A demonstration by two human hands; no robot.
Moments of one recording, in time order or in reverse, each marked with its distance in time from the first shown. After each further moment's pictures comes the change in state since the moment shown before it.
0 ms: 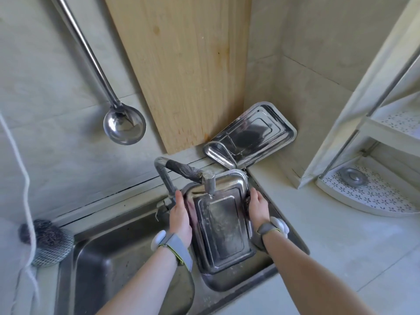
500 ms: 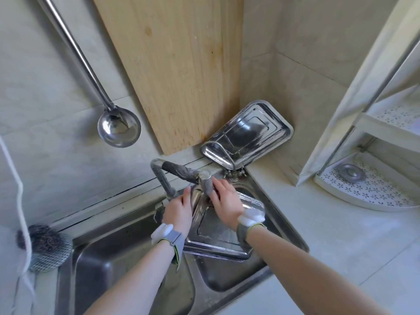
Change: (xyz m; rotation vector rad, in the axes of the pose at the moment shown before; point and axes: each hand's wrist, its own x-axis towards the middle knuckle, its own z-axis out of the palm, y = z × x) left_hand -0.009 0.025 0.000 0.956 0.089 0.510; right_hand -0.011 -0.018 0.048 -0.572 -0.195 -0.673
